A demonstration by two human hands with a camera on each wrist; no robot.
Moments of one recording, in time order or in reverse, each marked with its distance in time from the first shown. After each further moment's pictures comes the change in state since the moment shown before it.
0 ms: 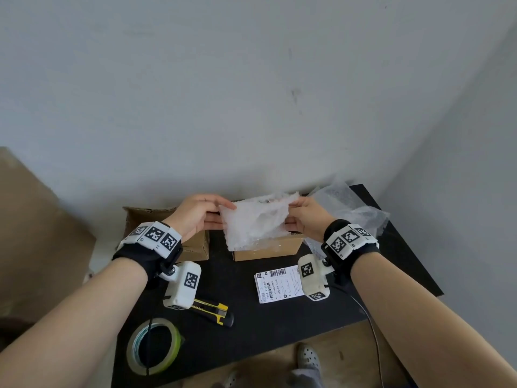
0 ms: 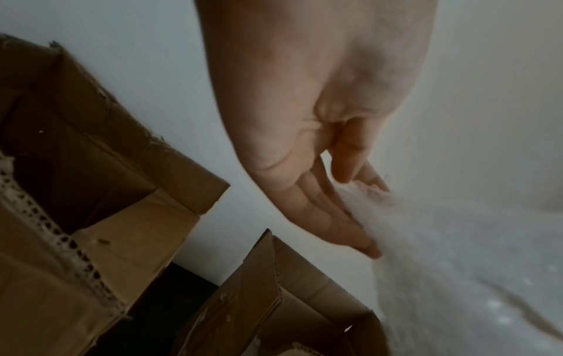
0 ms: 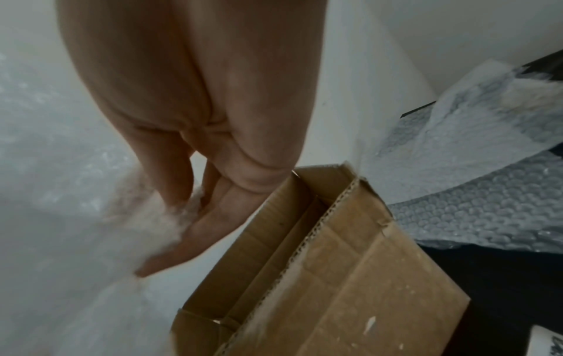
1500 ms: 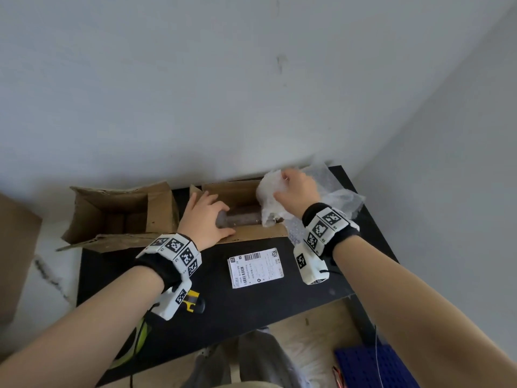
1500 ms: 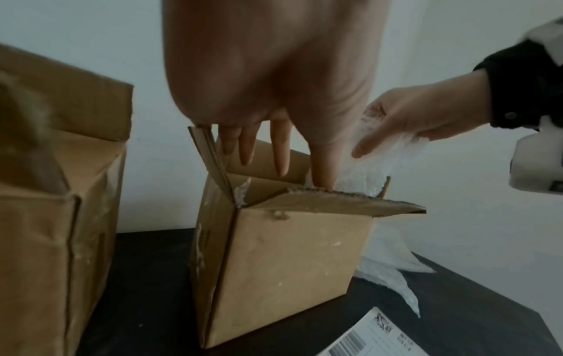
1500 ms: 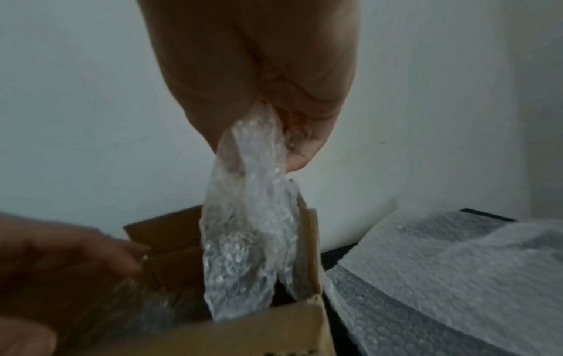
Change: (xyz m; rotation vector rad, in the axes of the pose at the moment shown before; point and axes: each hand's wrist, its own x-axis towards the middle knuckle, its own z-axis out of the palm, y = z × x) left_hand 0.046 -0.072 0.050 1.197 0.100 0.239; right_hand 0.014 -0.012 -0.022 -1.107 0.433 -0.051
